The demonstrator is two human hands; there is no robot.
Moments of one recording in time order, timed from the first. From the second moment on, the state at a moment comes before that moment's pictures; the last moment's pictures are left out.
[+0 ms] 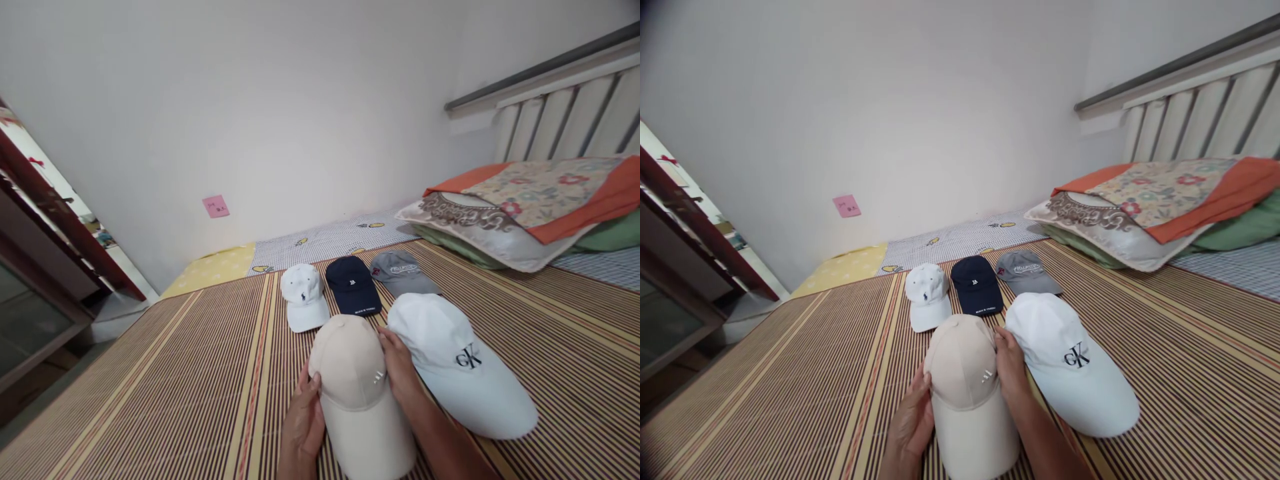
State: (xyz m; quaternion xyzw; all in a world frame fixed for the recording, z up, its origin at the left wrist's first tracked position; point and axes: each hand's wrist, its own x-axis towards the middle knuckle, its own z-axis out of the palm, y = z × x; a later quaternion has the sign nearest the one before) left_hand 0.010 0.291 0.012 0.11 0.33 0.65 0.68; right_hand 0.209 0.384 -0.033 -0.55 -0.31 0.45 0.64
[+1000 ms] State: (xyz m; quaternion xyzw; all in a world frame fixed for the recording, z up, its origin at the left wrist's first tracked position) left_hand 0.015 0.300 0.005 0.15 0.33 0.67 0.65; right_hand 0.222 0.377 -0.018 -0.54 -0.36 0.46 0.60
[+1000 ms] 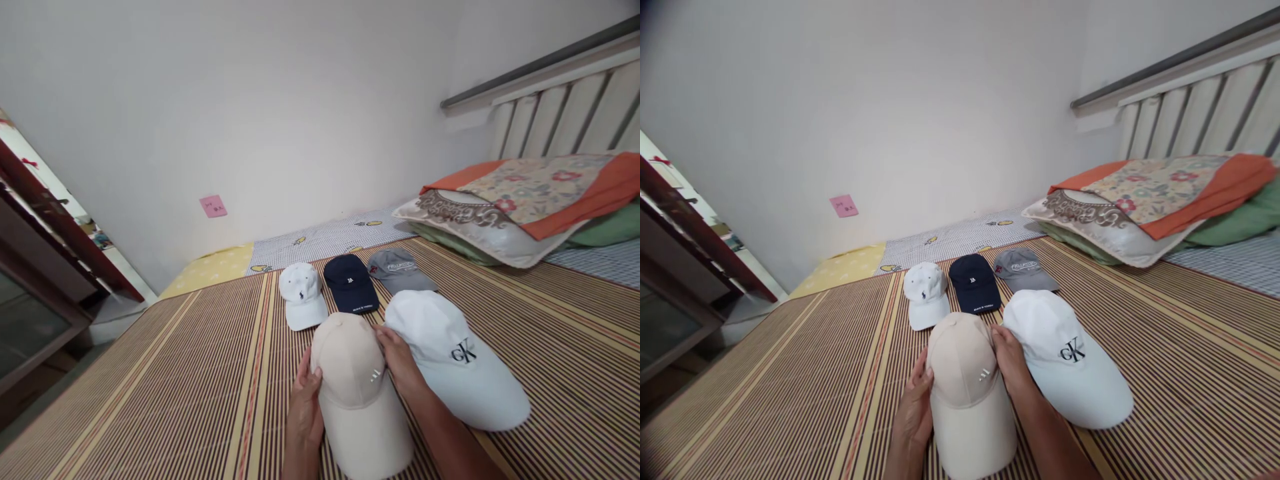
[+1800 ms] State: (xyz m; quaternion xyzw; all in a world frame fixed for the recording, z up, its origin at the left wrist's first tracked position) left_hand 0.011 0.298 0.014 0.15 0.38 0.66 0.63; right_hand 0.242 0.348 0.049 -0.48 -0.56 0.16 0.65
